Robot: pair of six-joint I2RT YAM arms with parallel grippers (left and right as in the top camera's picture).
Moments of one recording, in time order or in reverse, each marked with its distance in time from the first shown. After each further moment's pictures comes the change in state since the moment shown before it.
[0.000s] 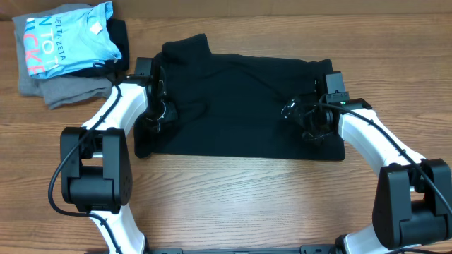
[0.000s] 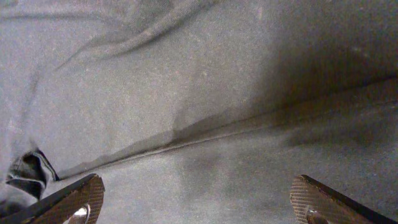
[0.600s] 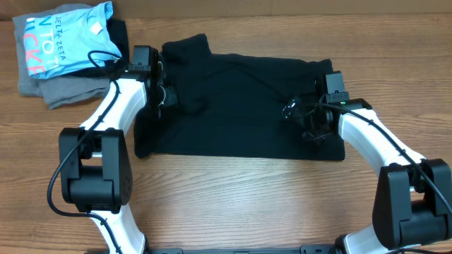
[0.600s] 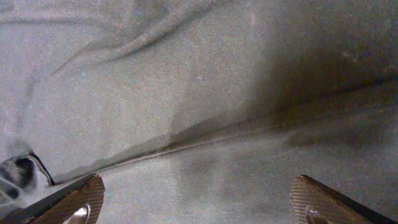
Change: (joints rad) left arm 0.000 0.001 0.063 0.149 -0.005 0.000; right arm 0.000 0.000 0.000 -0.001 0.018 0.000
